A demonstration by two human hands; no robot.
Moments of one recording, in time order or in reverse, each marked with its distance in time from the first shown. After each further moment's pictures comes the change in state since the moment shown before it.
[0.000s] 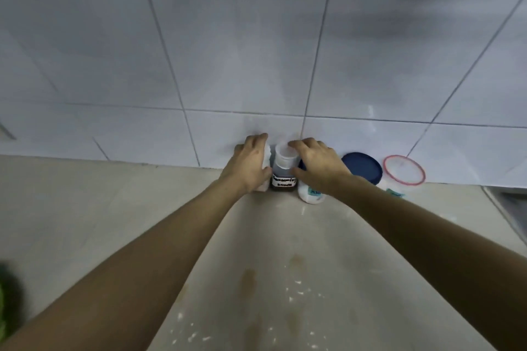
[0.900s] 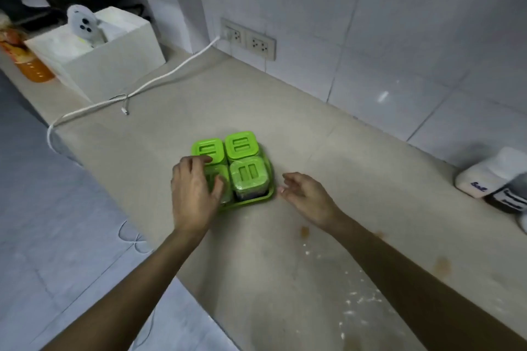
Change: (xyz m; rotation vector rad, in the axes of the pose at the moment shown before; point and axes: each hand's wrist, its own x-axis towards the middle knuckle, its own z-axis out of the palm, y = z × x) left_hand -0.411 -0.278 -0.082 0.019 0.693 -0.824; right_hand -0.084 -0.396 0.124 0.822 -0.509 -0.229
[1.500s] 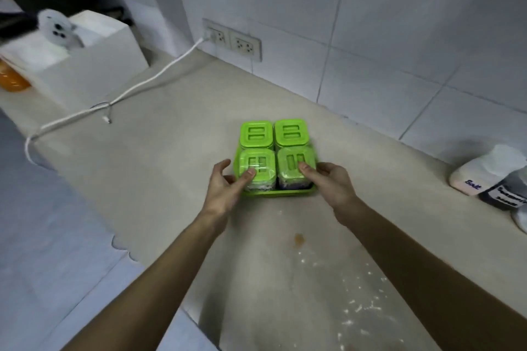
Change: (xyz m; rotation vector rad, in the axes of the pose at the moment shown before) left_hand 0.022 0.048 0.042 -0.871 -0.380 -0.538; right_hand 0.021 0.011 -0.042 0.490 0.250 0.253
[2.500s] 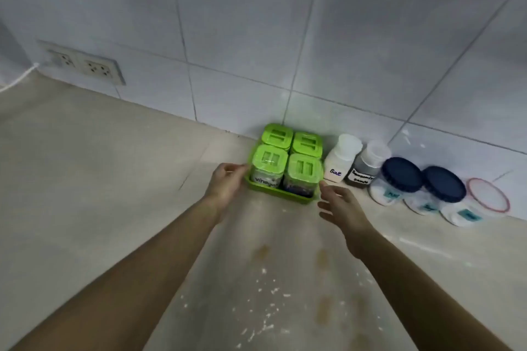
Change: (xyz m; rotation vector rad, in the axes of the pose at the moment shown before) left_hand 0.023 0.006 0.243 0.051 -0.376 0.023; right_hand -0.049 0.036 -0.222 0.139 0.445 0.121
